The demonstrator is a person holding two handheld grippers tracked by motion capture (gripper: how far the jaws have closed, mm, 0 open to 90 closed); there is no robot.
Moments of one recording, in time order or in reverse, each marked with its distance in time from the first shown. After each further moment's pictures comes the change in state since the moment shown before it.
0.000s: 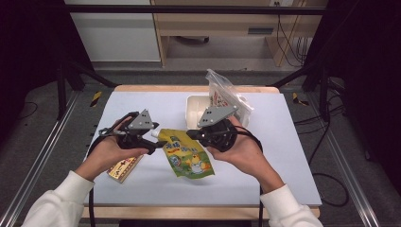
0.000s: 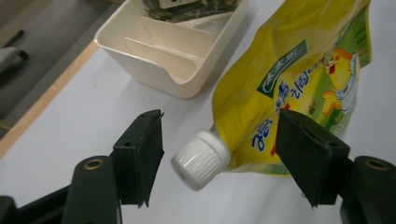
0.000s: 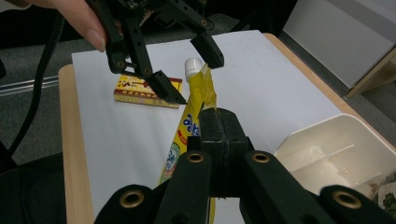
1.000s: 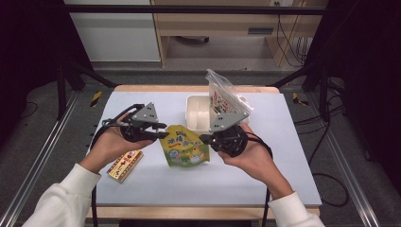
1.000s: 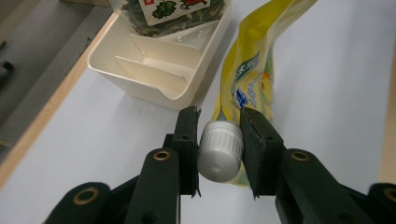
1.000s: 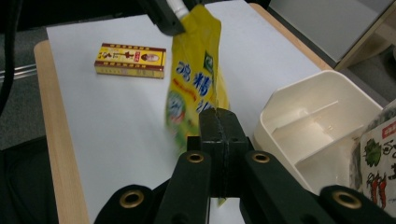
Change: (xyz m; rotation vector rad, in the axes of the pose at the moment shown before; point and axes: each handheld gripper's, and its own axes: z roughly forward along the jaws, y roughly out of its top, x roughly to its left) left arm 0.003 0.032 -0.012 0.047 -0.040 0.096; right arm -0.005 -0.031 -0.009 0.063 -0.059 0.044
